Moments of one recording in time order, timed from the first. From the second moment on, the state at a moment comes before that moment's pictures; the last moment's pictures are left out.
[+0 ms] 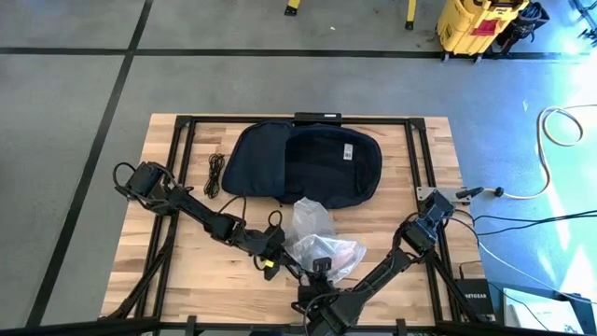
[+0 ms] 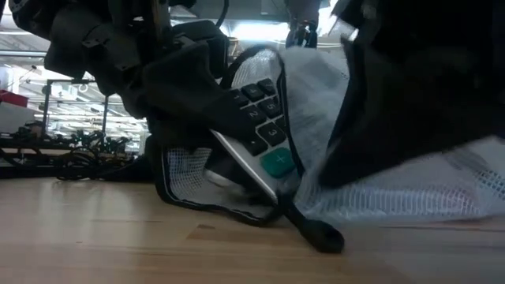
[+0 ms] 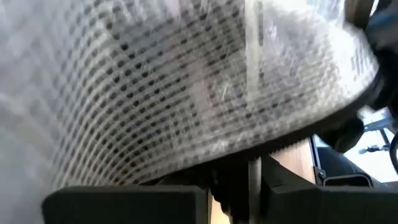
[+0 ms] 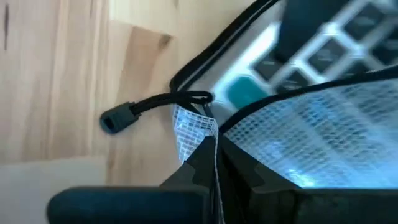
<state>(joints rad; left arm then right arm) -0.42 1.84 0.77 0.57 -0.11 -0.78 0.74 2.44 1.99 -1.14 0.73 0.66</state>
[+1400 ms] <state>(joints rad) -0.43 1.50 0.76 -0.14 0.28 -0.73 0.75 2.43 2.05 -1.39 0.78 0.78</state>
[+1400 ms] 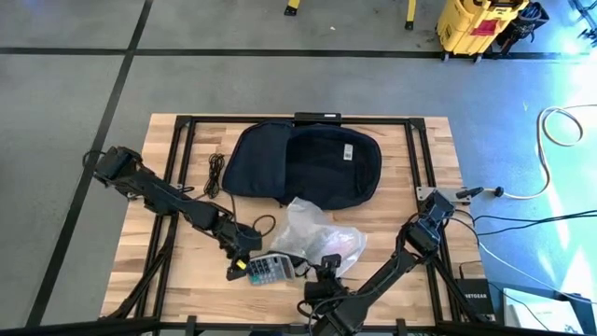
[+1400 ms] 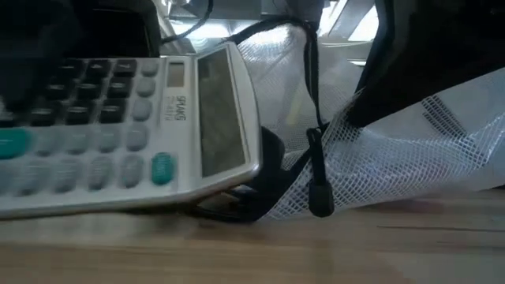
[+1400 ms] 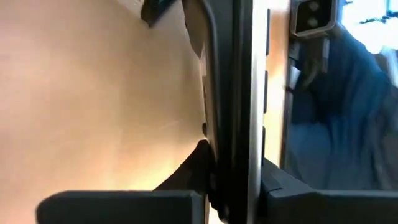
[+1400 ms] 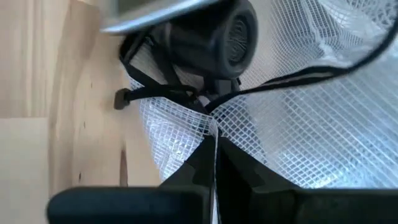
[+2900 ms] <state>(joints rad) -1.01 1.25 0.35 -0.11 -0.89 -2.20 0.74 2.43 2.05 -1.44 0.79 0.78</state>
